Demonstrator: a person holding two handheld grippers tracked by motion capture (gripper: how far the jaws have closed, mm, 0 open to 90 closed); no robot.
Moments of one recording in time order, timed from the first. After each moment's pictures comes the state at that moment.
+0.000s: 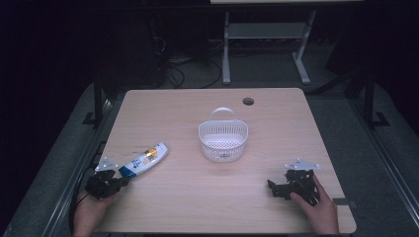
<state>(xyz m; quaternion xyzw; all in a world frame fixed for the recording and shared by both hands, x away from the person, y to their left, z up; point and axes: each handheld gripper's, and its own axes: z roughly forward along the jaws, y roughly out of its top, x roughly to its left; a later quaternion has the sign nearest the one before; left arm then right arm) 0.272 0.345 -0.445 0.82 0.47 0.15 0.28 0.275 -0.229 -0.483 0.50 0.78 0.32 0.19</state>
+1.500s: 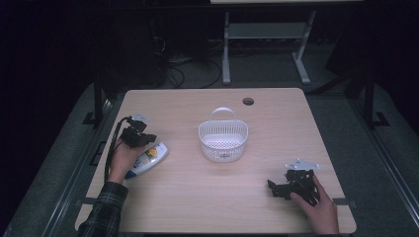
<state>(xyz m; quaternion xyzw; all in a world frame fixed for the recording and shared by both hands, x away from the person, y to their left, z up) 0.419 0.276 -0.421 0.84 0.43 0.14 0.28 0.275 -0.229 -0.483 0.50 0.78 0.32 0.19</state>
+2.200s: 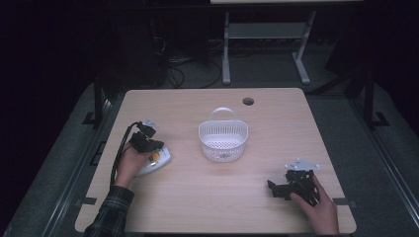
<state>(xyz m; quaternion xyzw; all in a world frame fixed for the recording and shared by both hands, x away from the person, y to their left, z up) 0.410 0.254 -0.438 0.86 0.41 0.11 0.27 0.274 -0.229 -0.483 0.50 0.78 0.32 0.19</state>
